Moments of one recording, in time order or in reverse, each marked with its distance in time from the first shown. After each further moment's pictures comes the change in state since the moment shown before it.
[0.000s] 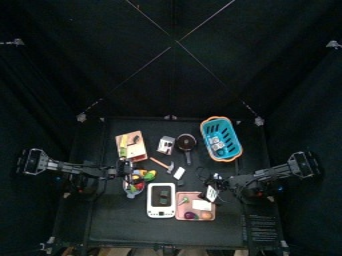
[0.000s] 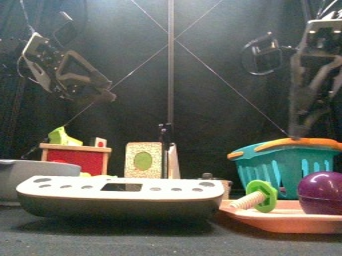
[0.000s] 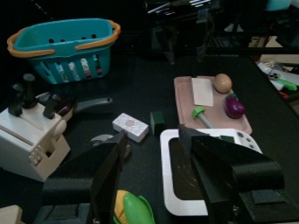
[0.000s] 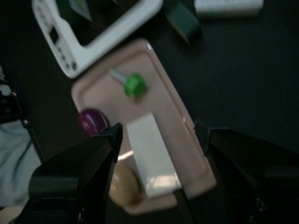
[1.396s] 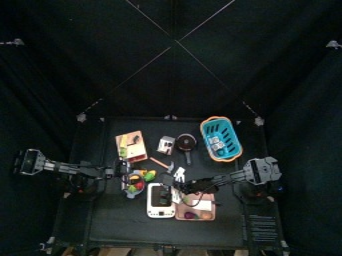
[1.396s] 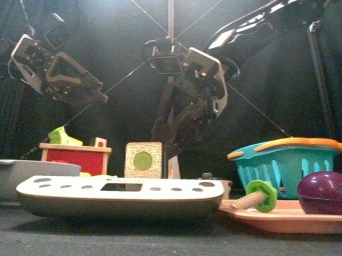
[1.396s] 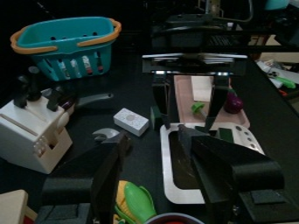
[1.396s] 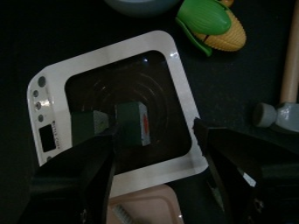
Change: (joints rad) left arm 0.002 -0.051 0.048 0.000 0.000 0.000; right arm -0.044 0.603 -0.479 -0.344 -0.121 -0.012
